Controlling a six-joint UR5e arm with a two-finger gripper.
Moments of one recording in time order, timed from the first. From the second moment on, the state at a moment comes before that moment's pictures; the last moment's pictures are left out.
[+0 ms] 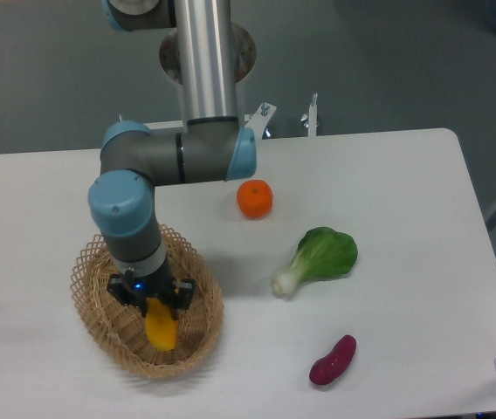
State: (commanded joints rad) arm 2.14 -1.99 -1.63 -0.82 1.60 0.26
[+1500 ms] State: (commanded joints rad) arm 2.71 -1.88 -1.58 -1.03 1.56 1.11
